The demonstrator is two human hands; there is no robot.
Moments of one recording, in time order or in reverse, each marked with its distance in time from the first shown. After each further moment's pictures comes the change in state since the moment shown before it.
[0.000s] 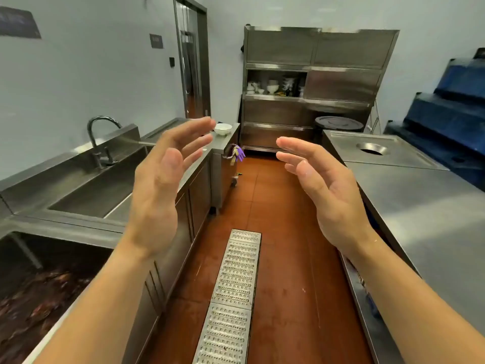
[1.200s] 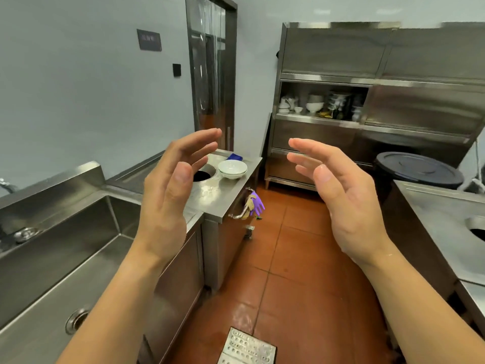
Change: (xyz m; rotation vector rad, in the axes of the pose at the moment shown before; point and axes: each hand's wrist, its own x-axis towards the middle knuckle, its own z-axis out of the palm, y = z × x) left_hand 0.535 -0.612 0.031 0.150 0.138 0.064; right_hand 0.592 0.607 -0.033 0.134 -0.069 -0.070
